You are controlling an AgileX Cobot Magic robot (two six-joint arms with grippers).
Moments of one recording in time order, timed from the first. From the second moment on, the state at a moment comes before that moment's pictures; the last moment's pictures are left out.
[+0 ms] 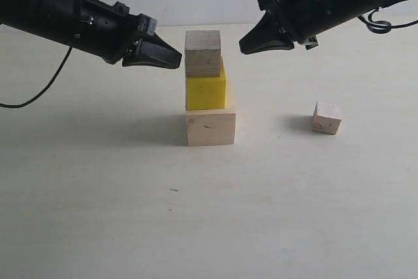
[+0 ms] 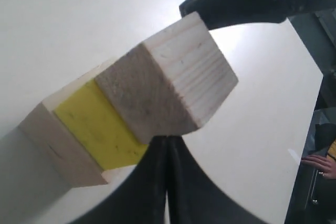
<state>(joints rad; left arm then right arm) -0.29 1.84 -1.21 -1.22 0.93 1.04 0.12 2.00 -1.41 1.10 1.04 -0.82</state>
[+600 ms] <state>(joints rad) -0.29 1.57 -1.07 -1.14 0.67 1.02 0.03 1.67 -1.14 0.93 0.63 -0.75</state>
